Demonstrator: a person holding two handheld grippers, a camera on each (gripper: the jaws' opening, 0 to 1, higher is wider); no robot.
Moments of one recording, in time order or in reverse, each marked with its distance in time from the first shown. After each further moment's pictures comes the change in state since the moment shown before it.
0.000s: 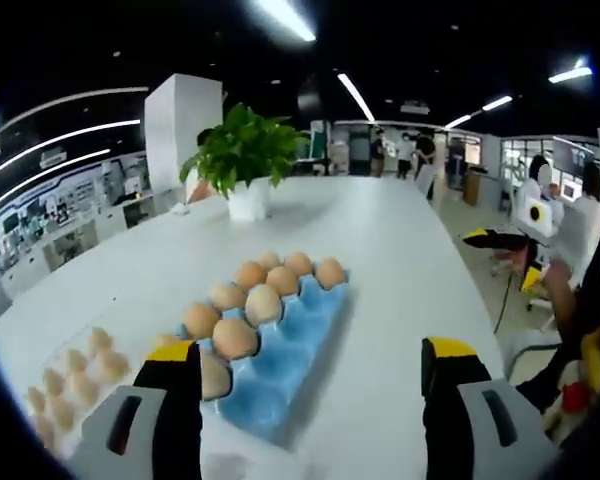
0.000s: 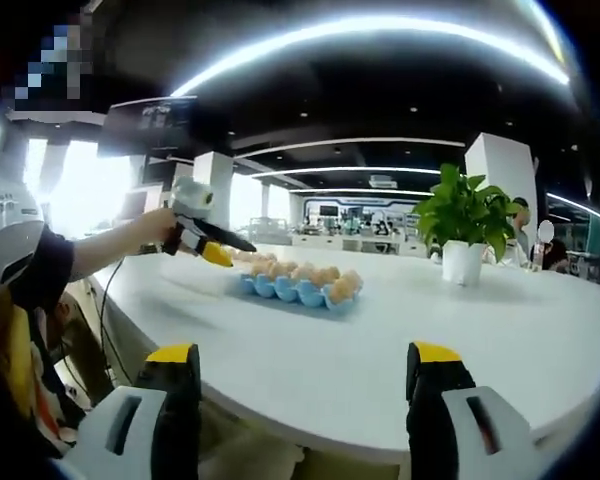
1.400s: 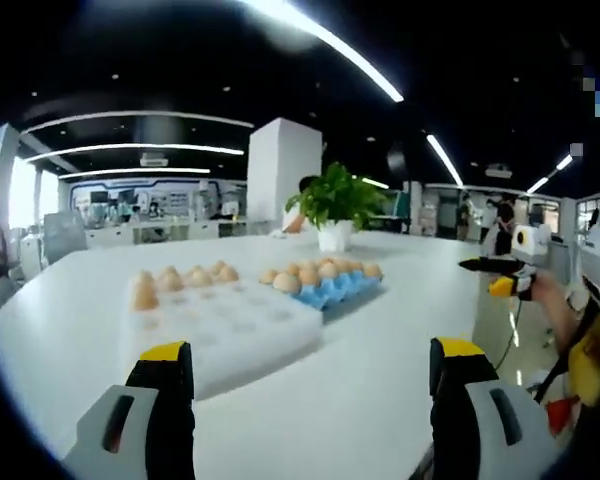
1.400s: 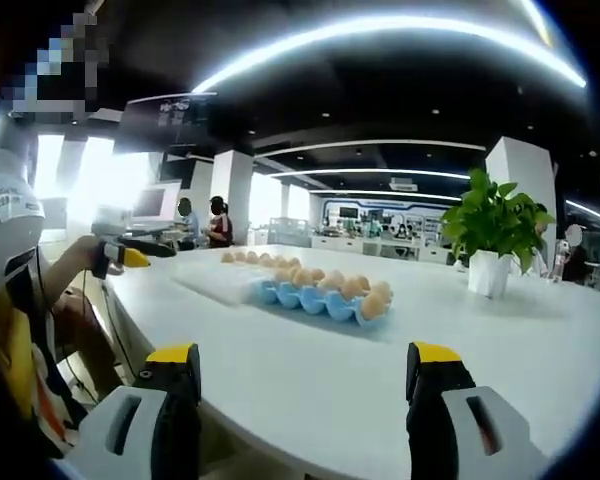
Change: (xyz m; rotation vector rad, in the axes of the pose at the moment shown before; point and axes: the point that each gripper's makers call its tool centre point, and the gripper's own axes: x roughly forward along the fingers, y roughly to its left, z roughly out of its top) left arm -0.168 -0.023 -0.074 -0.236 -0.272 0.358; right arm 0.028 0.025 0.011 -0.028 -0.002 0.075
